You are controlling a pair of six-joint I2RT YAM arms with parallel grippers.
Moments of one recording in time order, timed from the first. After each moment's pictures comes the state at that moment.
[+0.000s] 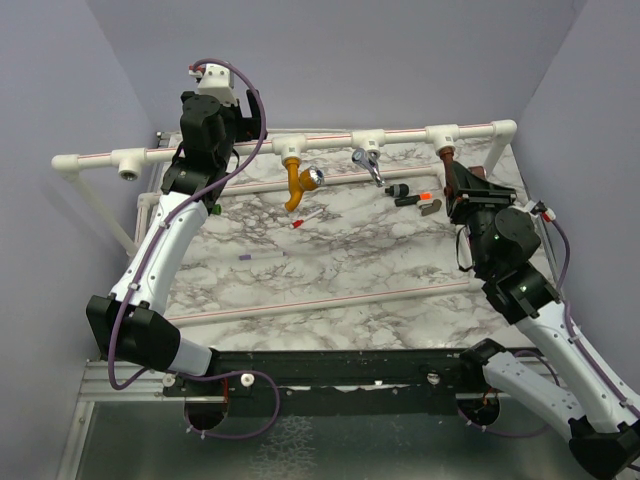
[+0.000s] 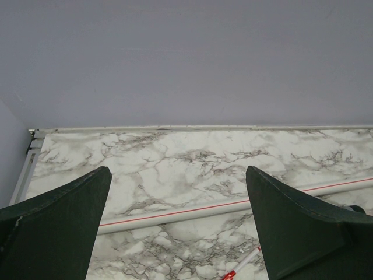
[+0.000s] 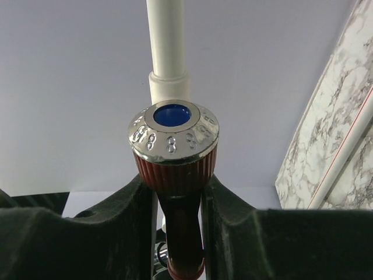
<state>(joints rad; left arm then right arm) -0.26 1.43 1.49 -0.15 -0.17 -0.10 0.50 0.76 0.83 -0.04 0.54 1.57</state>
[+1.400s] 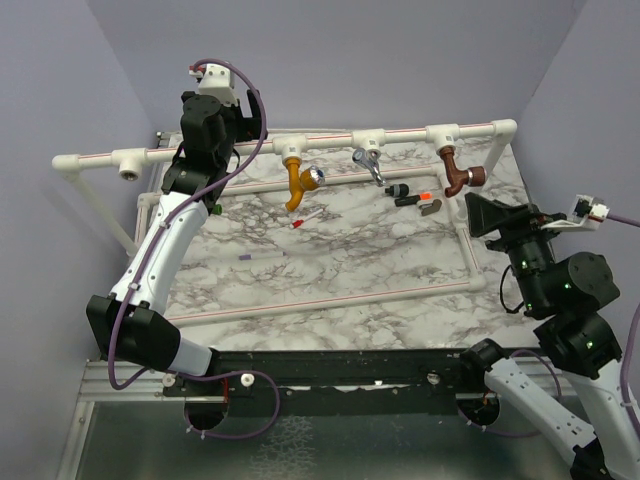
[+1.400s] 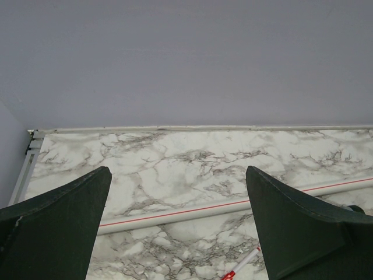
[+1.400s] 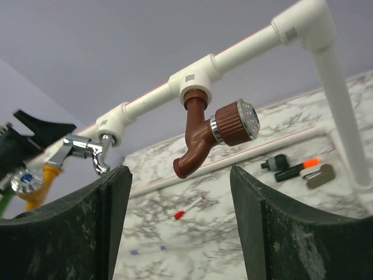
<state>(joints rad) -0.26 1.43 1.49 -0.15 -0.17 -0.10 0.51 0.50 0.97 -0.33 0.39 0.62</state>
